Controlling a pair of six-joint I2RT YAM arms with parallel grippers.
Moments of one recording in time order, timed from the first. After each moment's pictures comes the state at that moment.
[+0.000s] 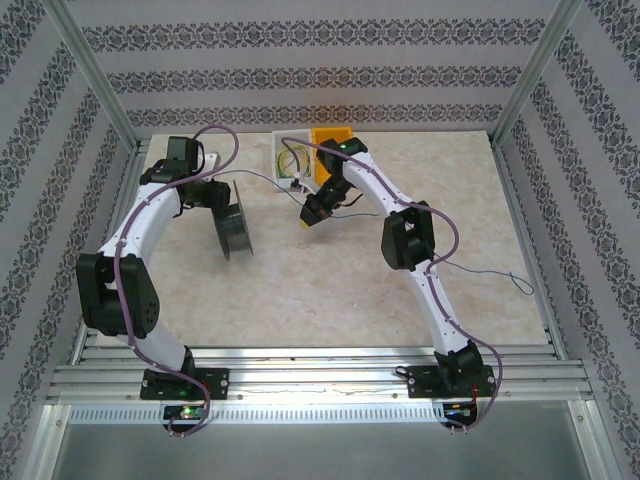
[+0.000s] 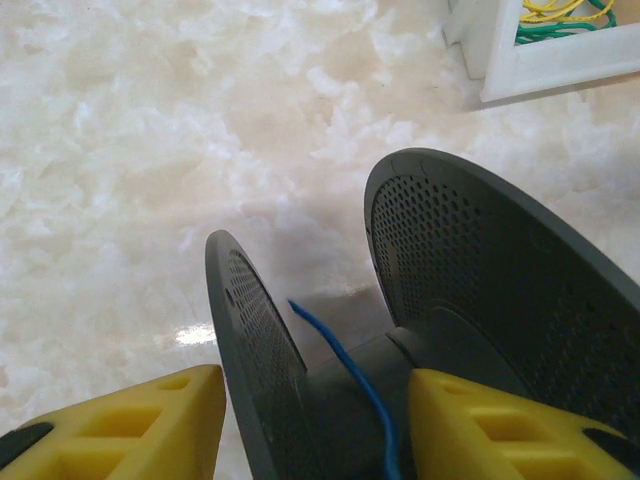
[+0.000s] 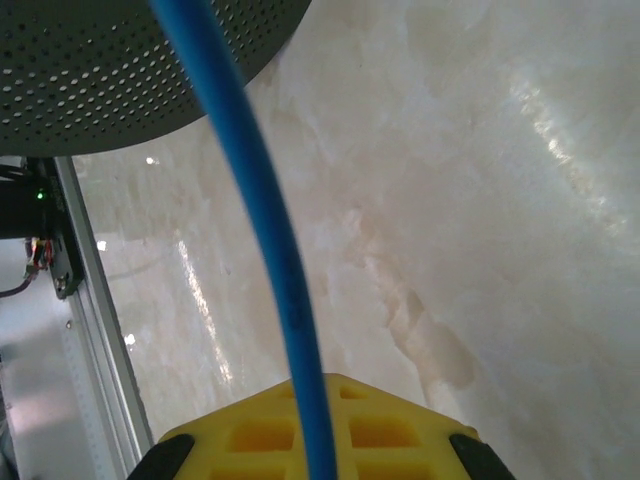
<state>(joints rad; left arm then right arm) -0.01 1.64 1.39 -0.74 0.10 0.04 0.46 2.63 2.55 -1.51 -0.79 -0.42</state>
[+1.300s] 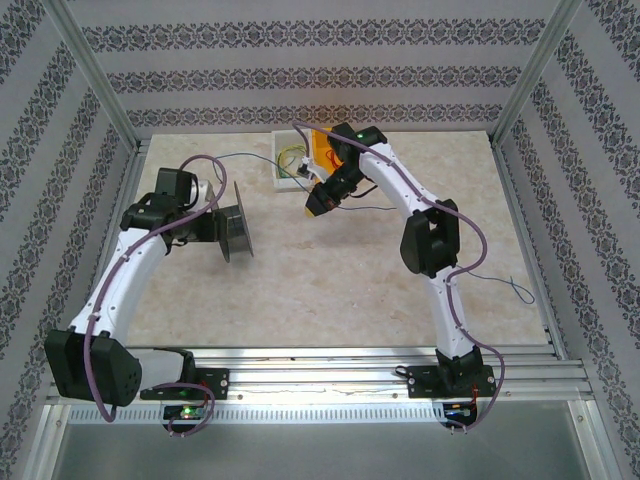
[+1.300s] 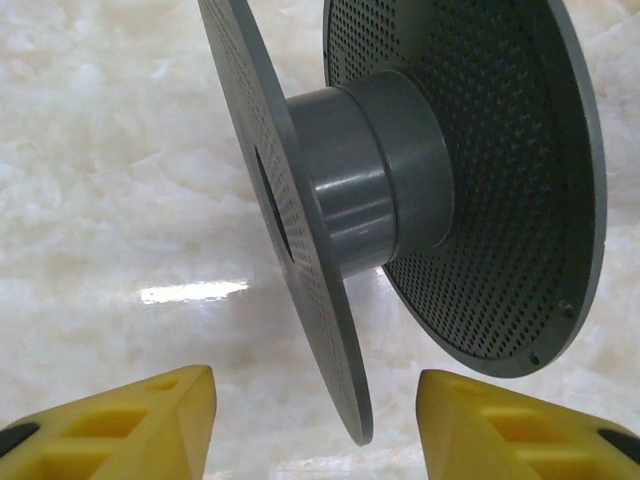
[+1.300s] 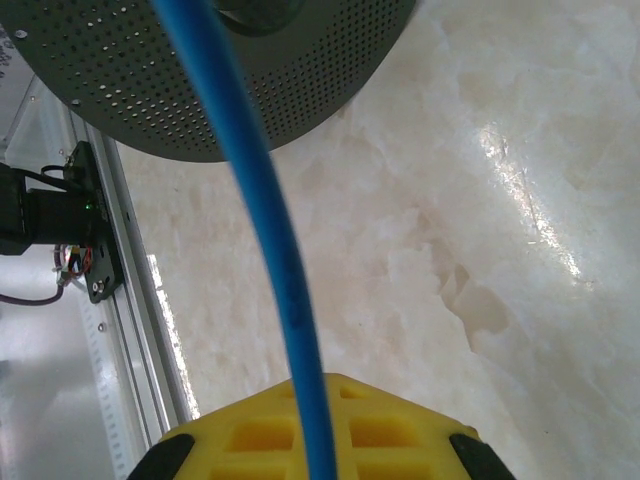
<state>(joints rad) -0.09 1.26 1.15 -0.91 0.09 -0.13 0.45 2.34 2.29 -1.40 -0.79 -0.40</state>
